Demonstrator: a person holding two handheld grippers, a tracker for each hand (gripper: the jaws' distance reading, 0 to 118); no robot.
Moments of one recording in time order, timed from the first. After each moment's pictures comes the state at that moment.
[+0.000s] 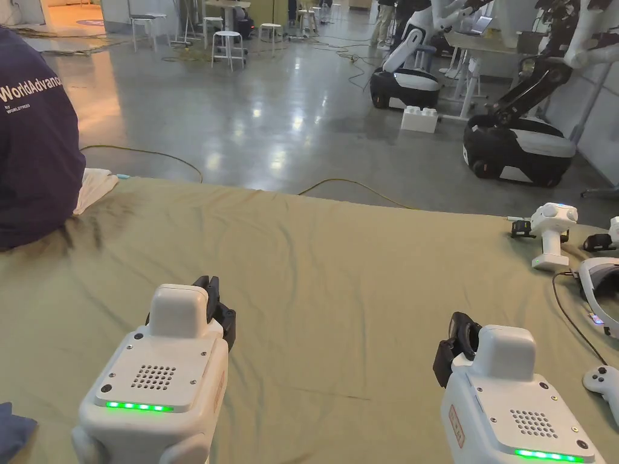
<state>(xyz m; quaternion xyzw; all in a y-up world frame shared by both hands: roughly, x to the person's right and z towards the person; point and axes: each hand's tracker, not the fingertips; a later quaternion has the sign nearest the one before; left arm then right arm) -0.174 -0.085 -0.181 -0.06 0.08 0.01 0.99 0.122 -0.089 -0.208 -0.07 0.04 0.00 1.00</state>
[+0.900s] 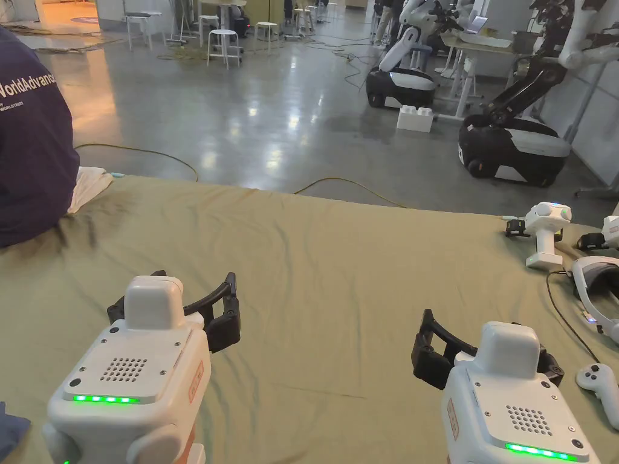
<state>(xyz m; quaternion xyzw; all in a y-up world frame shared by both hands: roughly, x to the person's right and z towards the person) -0.191 -0.076 -0.178 -0.05 0.06 0.06 0.99 0.124 -0.087 -0.208 -0.06 -0.01 0.01 1.00</state>
